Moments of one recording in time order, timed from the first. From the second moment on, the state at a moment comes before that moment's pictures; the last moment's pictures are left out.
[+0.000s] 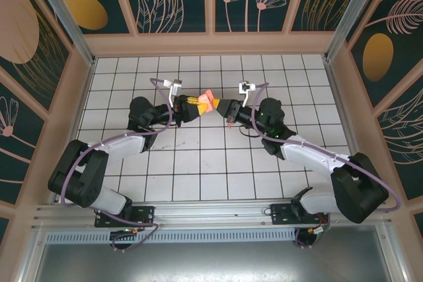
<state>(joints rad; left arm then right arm) -0.44 1.49 0.67 1.12 0.98 -0.83 0.63 1.30 0.66 0.67 -0.45 0.86</state>
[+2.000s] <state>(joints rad) -0.45 1.84 1.58 -0.85 1.06 0.42 0.49 1.43 1.11 -0.39 -0.55 -0.03</state>
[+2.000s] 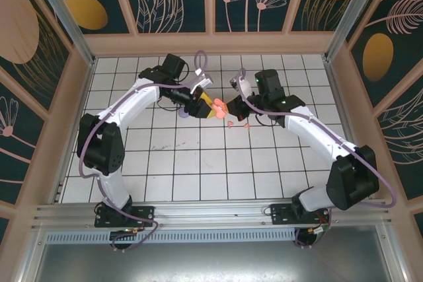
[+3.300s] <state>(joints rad) -0.44 1.88 1.61 -0.88 1.14 0.45 0.51 1.44 1.16 -0.35 -0.54 -0.01</state>
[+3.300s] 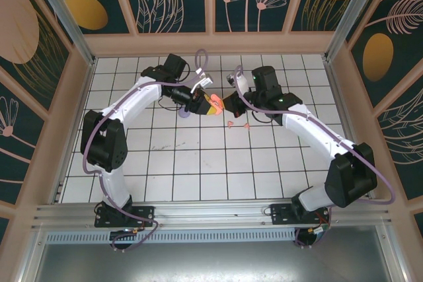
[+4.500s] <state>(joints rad) -0.41 1.15 0.72 0.62 0.52 -0.21 0.50 1.35 1.13 -0.46 0.26 0.40</state>
